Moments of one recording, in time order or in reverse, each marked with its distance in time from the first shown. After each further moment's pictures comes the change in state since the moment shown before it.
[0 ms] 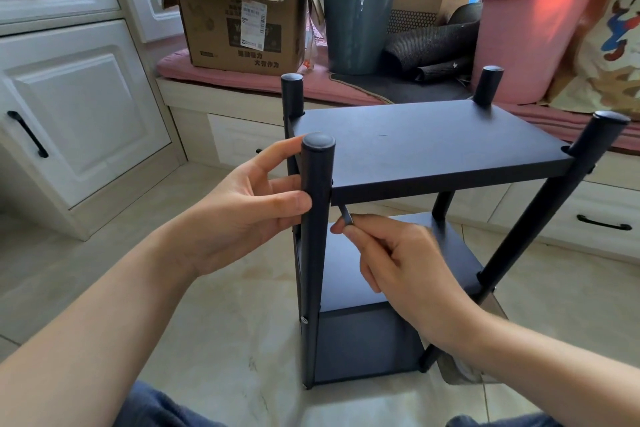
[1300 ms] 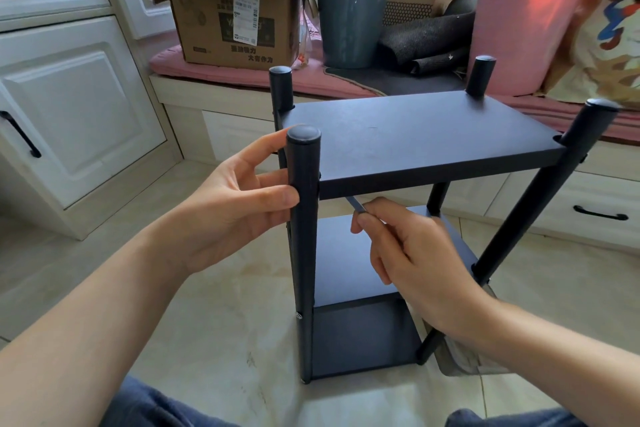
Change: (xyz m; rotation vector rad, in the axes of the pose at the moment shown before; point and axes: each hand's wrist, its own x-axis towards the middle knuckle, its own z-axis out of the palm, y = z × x) left_hand 0.002 -0.005 -0.004 -0.015 -0.016 0.051; right_hand -0.002 0.005 -0.017 -0.128 0.002 -0.020
